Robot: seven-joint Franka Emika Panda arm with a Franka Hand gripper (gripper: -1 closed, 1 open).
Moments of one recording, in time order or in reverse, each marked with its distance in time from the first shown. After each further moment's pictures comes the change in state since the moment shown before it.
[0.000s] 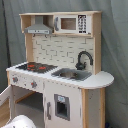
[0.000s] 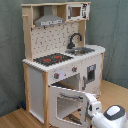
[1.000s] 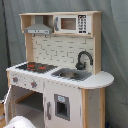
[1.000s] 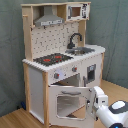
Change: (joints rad) arm 0.120 0.018 -0.012 -0.209 0.039 -0.103 -0.020
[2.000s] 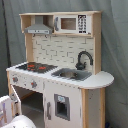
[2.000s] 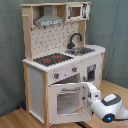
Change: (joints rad) arm -0.103 -0.007 0.016 -0.119 -0.001 0.258 -0.025
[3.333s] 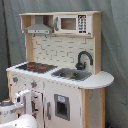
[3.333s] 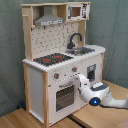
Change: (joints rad) arm -0.277 0.000 -0.035 -0.039 0.000 0.229 -0.155
